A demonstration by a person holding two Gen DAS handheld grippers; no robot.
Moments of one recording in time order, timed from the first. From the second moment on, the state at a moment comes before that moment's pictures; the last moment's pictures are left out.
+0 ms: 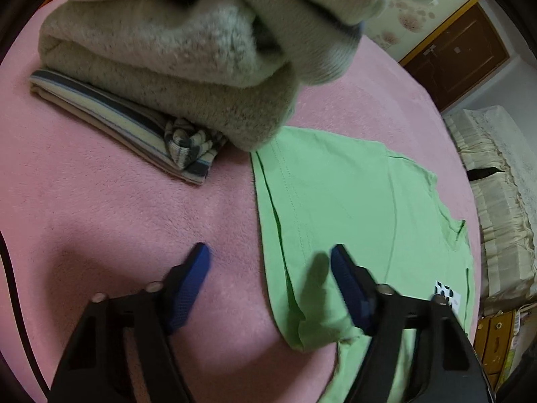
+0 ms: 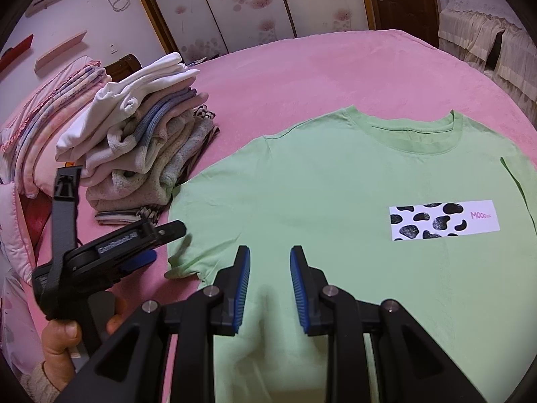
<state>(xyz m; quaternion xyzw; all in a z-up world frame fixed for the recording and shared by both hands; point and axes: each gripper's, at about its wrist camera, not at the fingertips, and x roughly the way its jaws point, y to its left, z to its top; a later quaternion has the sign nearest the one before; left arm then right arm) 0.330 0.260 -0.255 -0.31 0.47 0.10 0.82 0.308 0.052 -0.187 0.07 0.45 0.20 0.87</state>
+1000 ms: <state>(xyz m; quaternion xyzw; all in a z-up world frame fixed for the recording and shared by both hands) 0.372 0.096 -0.194 -0.18 0.44 -0.03 0.88 0.310 -0.023 -0.188 0.12 0.45 0.17 0.87</state>
